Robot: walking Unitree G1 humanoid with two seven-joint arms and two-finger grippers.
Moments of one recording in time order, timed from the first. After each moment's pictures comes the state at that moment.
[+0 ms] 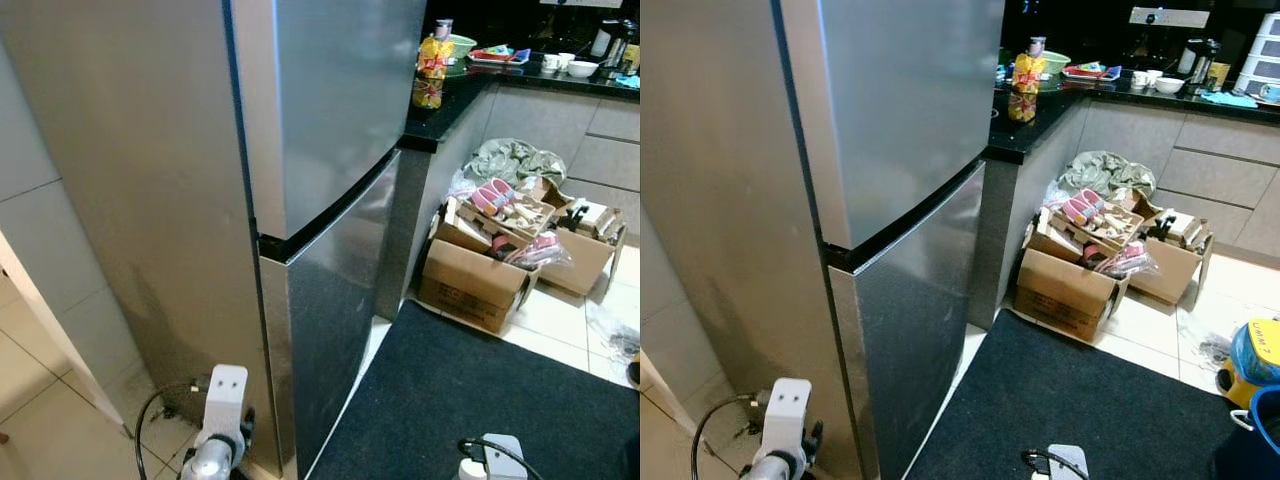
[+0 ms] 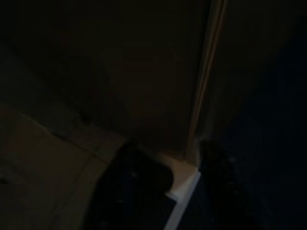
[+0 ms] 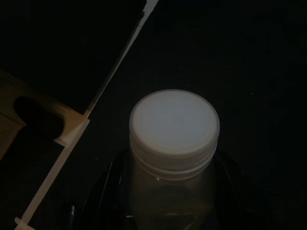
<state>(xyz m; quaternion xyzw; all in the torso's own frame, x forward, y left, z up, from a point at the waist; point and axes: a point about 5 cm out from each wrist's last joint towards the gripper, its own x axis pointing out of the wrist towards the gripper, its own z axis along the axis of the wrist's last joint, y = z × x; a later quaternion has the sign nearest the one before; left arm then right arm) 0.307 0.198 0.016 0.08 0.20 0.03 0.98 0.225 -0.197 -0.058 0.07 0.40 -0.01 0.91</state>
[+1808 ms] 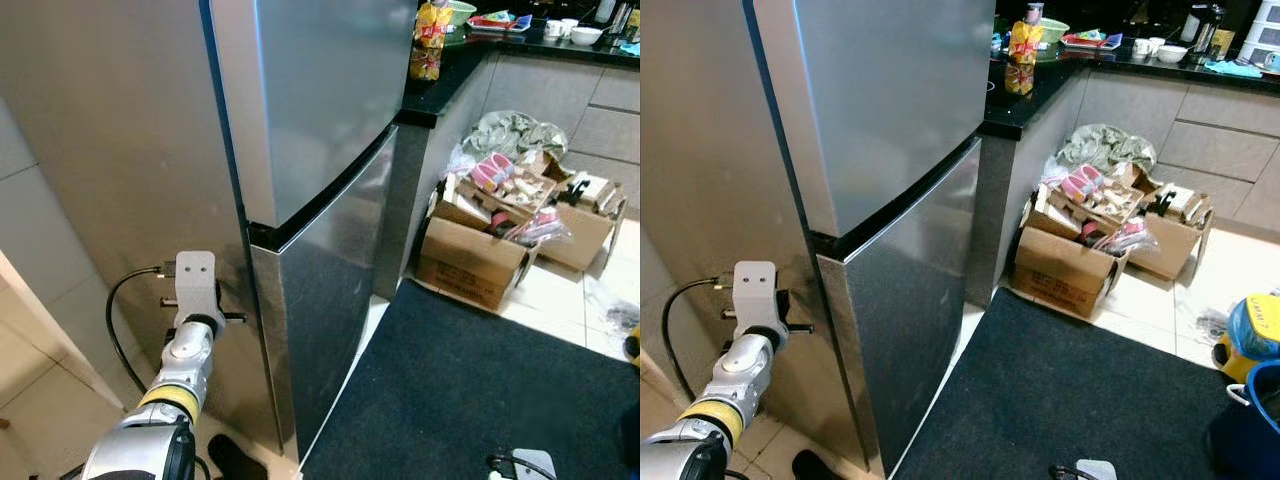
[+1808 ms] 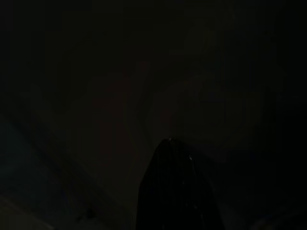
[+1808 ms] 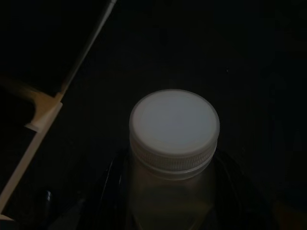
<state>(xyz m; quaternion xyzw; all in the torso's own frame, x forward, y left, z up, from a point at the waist) 0.381 0.224 0.142 0.04 0.01 0.04 1.00 0.202 -0.232 -0.062 0.05 0.39 -0.05 0.92</state>
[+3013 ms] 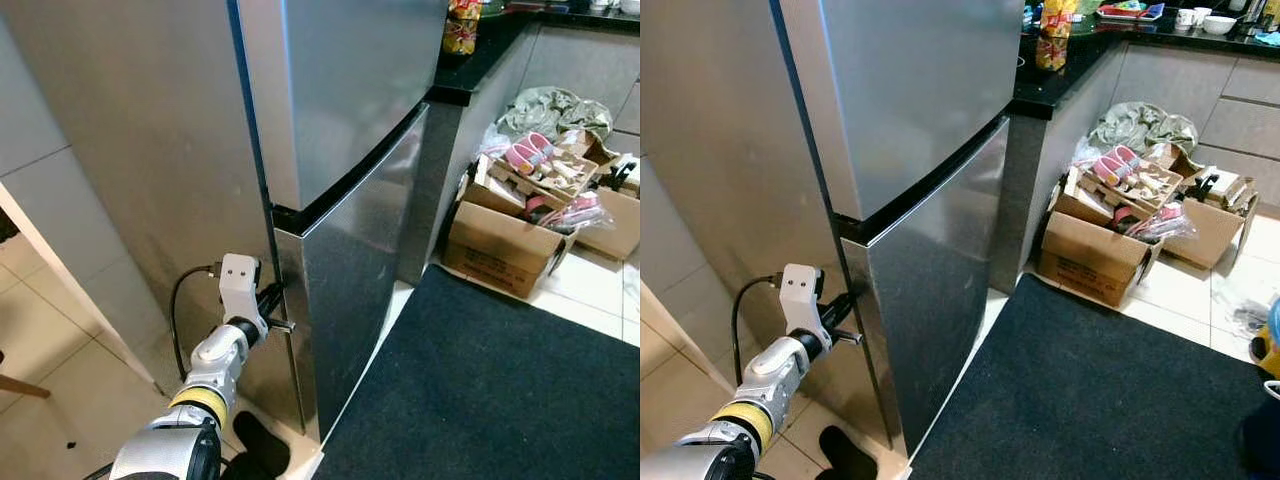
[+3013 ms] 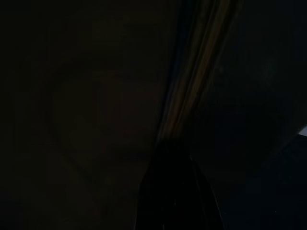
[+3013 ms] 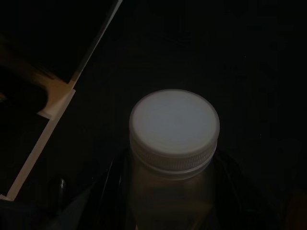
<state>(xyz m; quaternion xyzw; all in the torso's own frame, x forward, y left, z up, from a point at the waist) 0.384 0.160 0.141 -0.01 -0.01 -0.19 0.98 0.173 -0.209 -0.077 0.06 0.37 -0.07 0.93</state>
